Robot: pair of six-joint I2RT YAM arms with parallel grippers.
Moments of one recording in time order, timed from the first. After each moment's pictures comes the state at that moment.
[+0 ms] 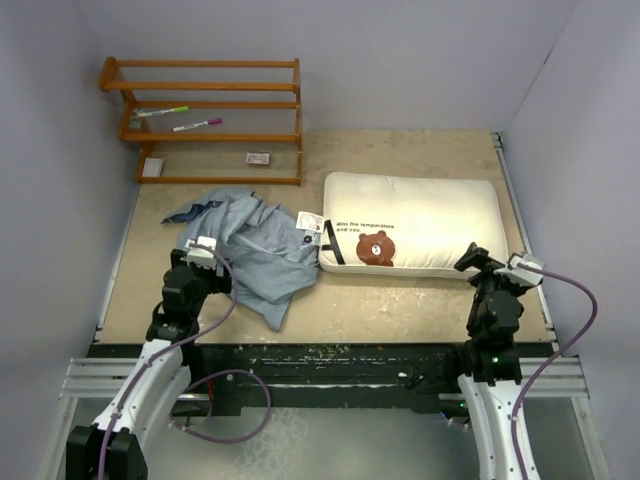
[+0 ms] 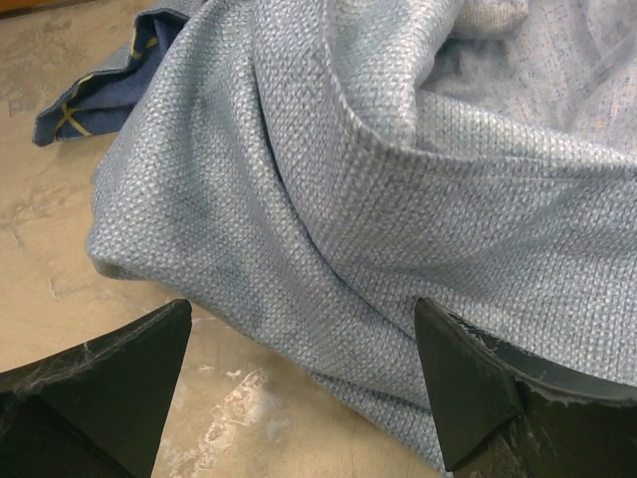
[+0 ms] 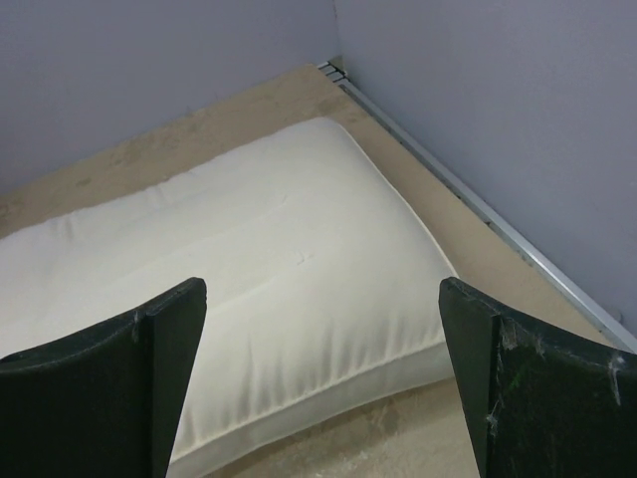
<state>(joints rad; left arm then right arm) -0.12 0.59 0.12 0.14 -0.06 0.11 0.05 0.05 0.22 -0.14 0.50 0.20</state>
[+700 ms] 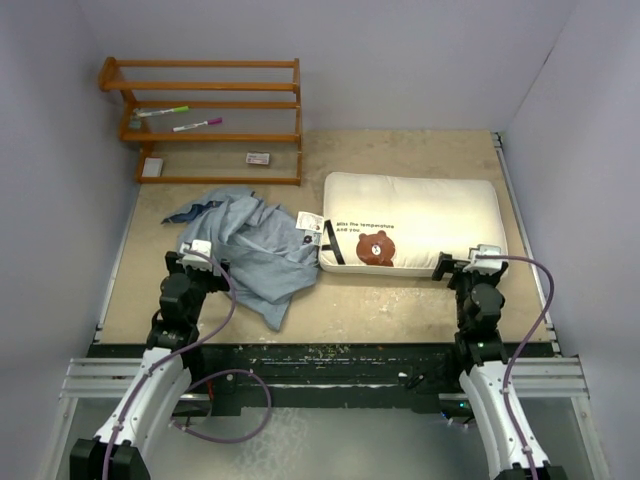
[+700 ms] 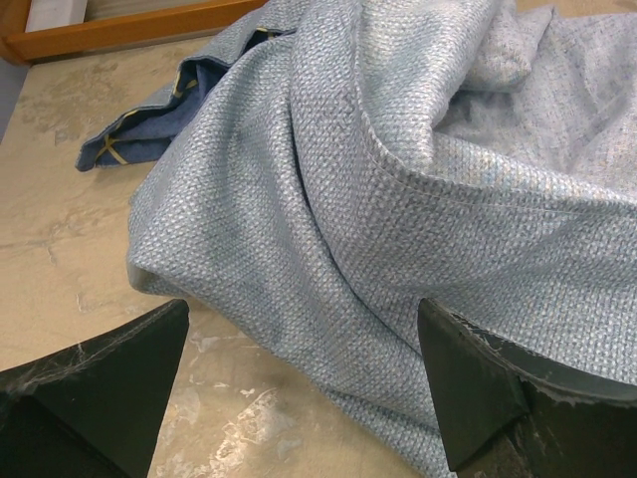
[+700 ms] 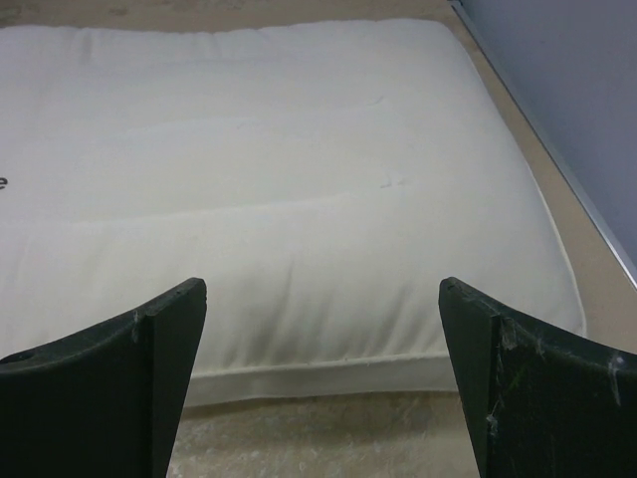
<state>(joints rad) -0.12 0.49 0.06 0.20 -0.09 0.10 0.05 0.26 0.02 0.16 0.23 0.01</state>
